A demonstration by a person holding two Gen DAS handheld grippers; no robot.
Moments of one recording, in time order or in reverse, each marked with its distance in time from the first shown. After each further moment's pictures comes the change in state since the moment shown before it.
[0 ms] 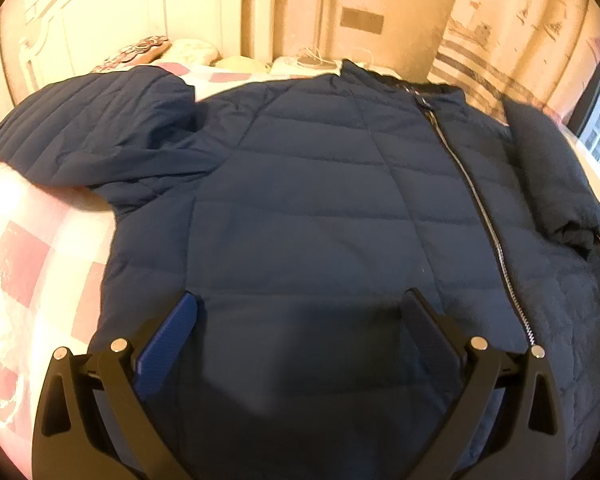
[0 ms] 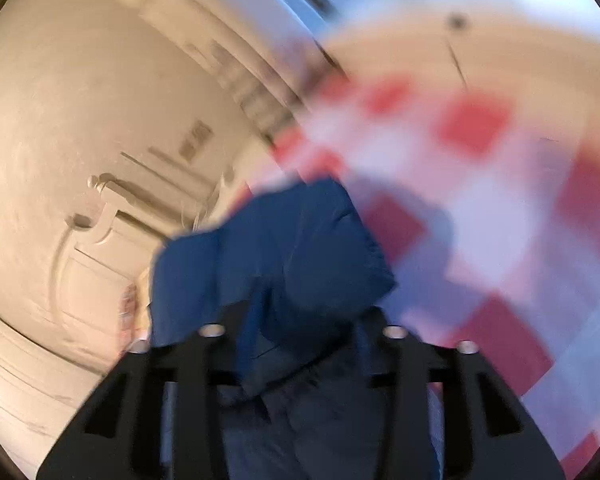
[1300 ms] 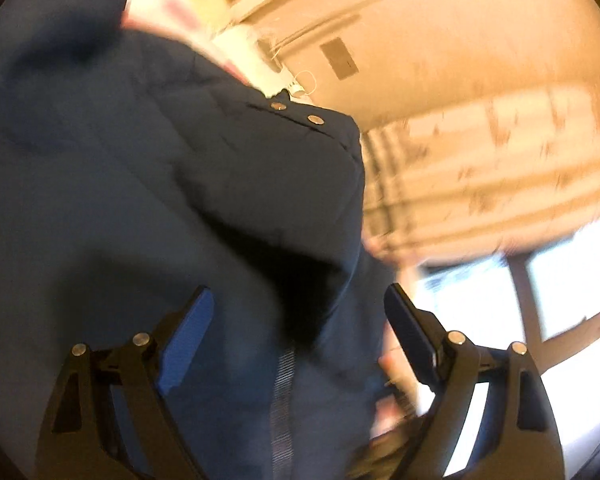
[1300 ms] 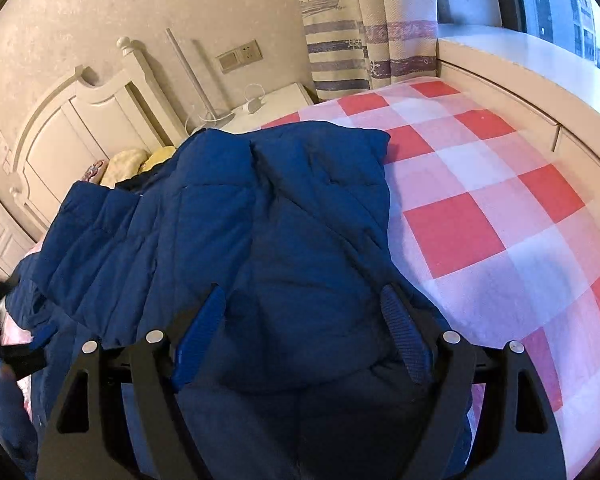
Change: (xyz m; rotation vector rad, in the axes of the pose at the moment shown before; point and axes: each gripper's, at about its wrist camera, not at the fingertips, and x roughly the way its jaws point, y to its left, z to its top) left arm 0.044 0.016 0.058 -0.668 0.070 -0.743; right arm 0.067 -0.001 -0.010 -0.437 0.184 -0.105
